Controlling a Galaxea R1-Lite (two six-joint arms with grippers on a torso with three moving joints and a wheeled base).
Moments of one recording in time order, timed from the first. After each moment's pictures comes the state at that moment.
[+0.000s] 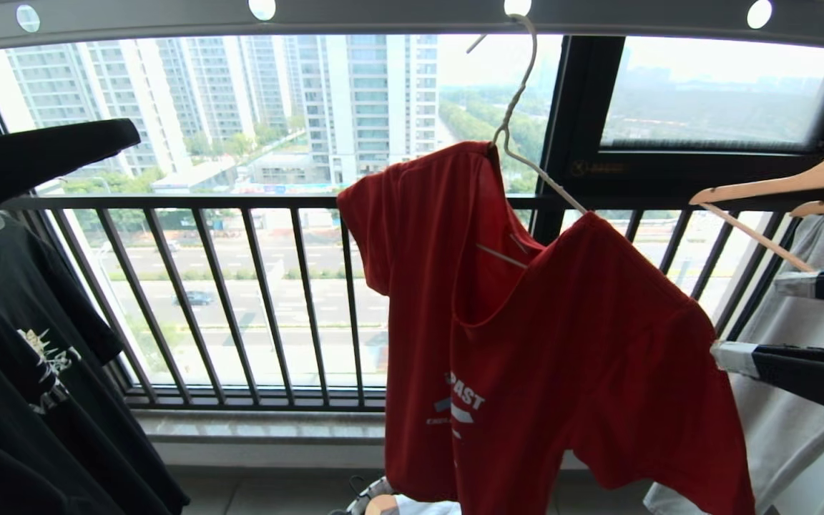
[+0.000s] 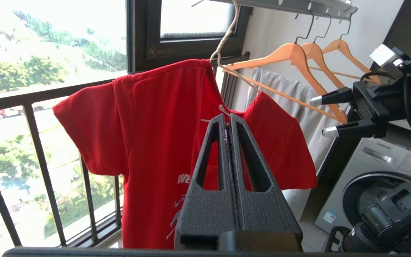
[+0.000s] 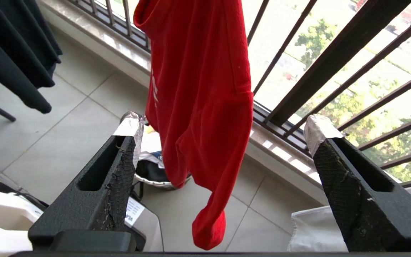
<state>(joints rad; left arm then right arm) -0.19 1.02 -0.85 -0.48 -0.70 -0.32 0.71 1.10 -1.17 0.48 -0.21 -0.04</state>
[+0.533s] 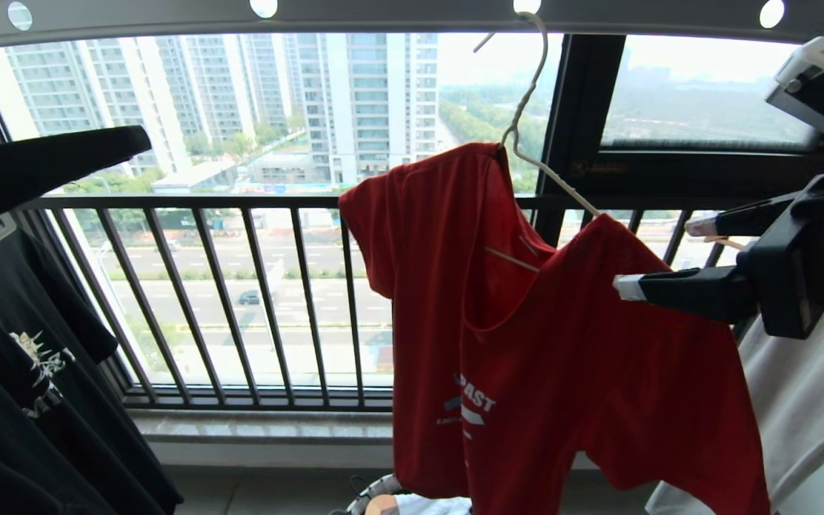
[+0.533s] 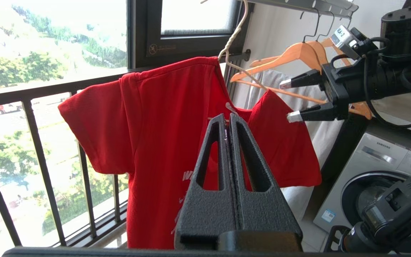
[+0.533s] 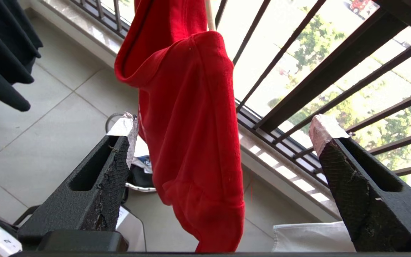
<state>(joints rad) -0.19 1.04 -0.85 -0.48 -0.70 -0.32 0.59 1.32 -1.37 0.48 -0.12 -0.15</state>
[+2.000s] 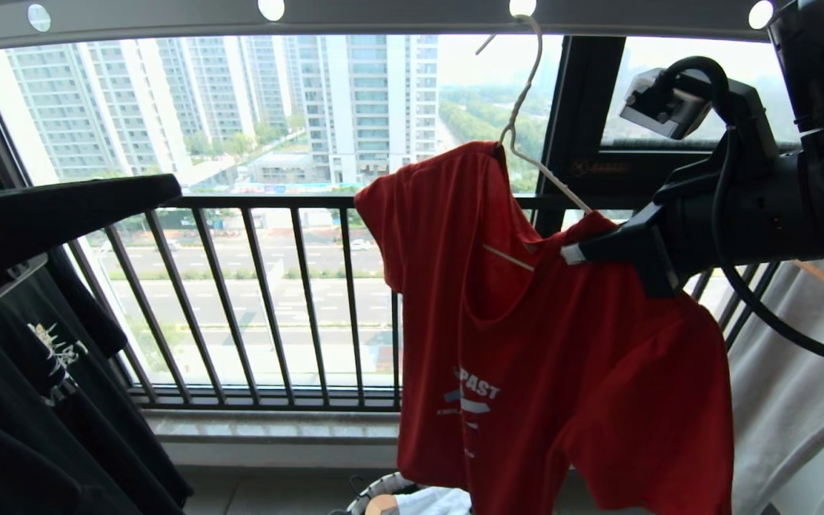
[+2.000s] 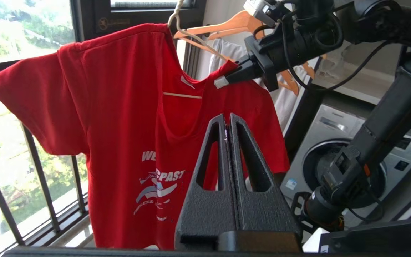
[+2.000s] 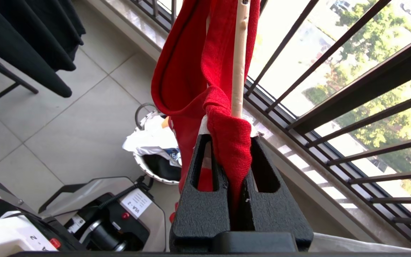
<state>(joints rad) -0.24 1.04 -0.81 -0.48 -0.80 -0.32 0.54 1.54 -1.55 0.53 0.07 -0.16</state>
